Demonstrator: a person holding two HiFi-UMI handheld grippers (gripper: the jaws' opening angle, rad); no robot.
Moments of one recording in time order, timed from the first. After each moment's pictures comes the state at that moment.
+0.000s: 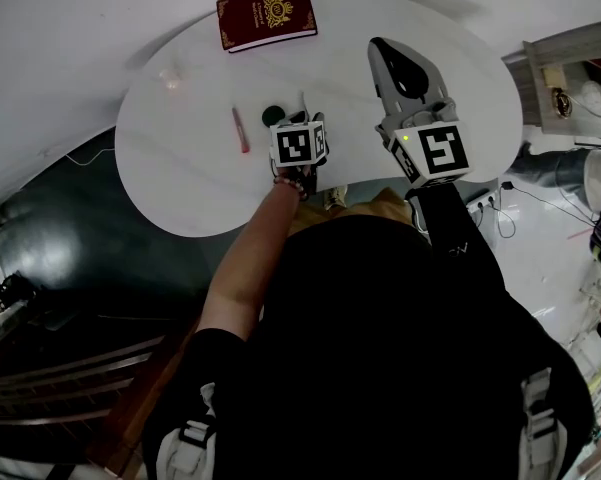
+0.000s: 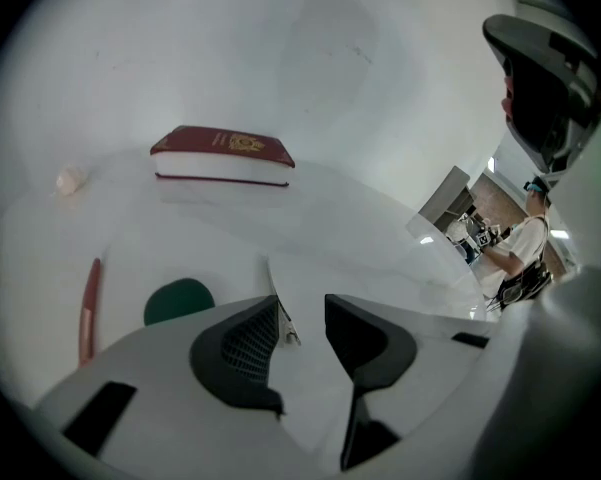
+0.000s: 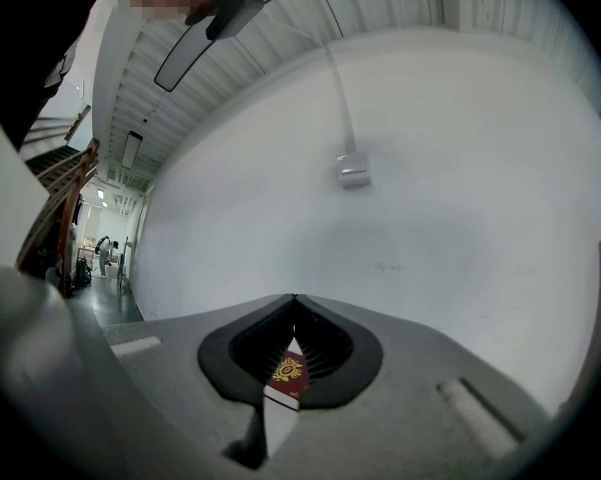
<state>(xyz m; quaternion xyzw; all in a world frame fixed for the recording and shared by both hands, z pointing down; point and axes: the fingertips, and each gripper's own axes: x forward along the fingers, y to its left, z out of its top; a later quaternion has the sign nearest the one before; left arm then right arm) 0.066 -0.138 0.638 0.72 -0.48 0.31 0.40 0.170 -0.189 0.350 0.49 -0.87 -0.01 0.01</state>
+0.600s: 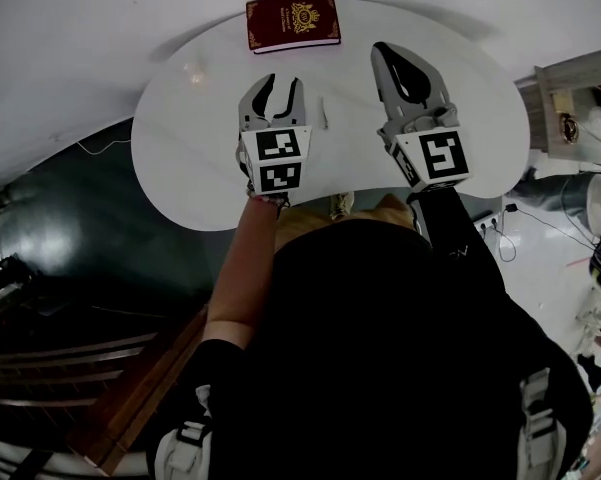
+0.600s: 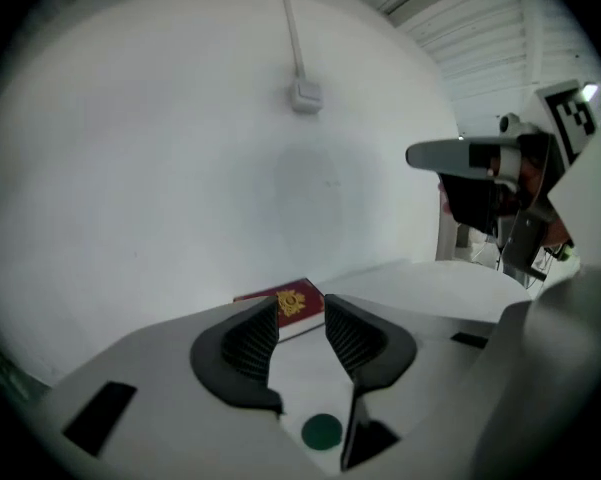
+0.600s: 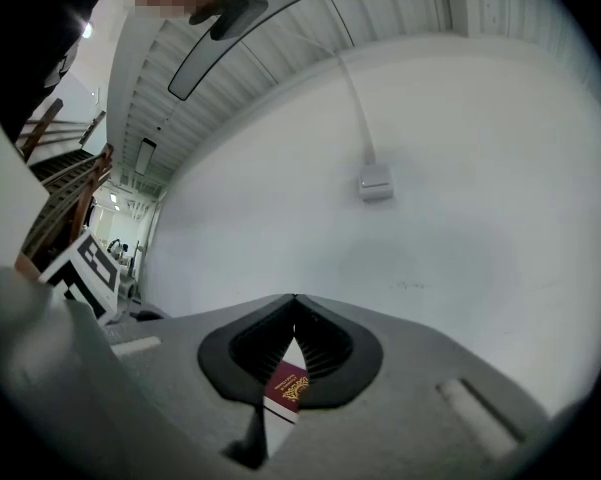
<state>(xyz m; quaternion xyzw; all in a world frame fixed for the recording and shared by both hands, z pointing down) 0.002 -0.184 0.440 0.78 -0.59 0.22 0.08 0.136 -0.183 0.328 0.46 -0.89 -0.04 0.00</state>
